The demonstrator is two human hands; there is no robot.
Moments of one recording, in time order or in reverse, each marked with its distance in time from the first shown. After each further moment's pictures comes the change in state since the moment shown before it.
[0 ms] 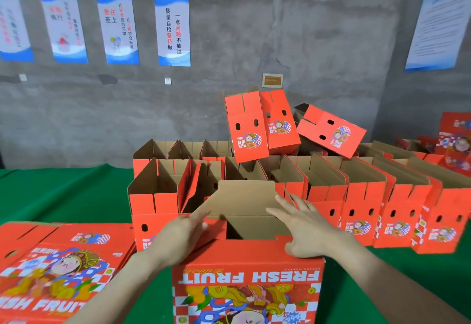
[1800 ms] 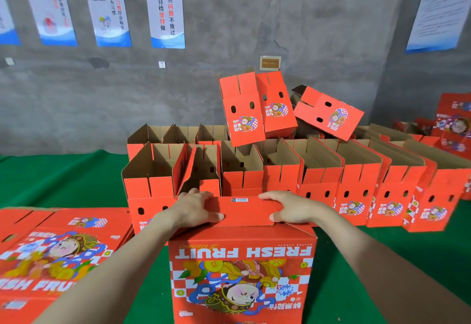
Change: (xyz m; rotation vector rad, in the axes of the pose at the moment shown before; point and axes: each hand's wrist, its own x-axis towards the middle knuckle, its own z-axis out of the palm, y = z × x) left_hand 0.047 0.011 0.015 -0.056 -0.306 -0.314; right_hand 0.028 0.010 0.010 0.574 -0.177 0.071
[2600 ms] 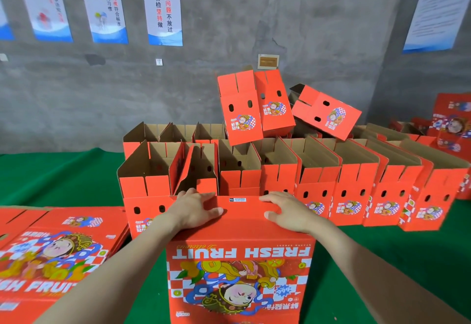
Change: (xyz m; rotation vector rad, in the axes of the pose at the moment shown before) left_hand 0.003 0.002 0.007 0.046 0.039 -0.028; right_hand 0.002 0.010 0.023 -0.074 0.211 -0.039
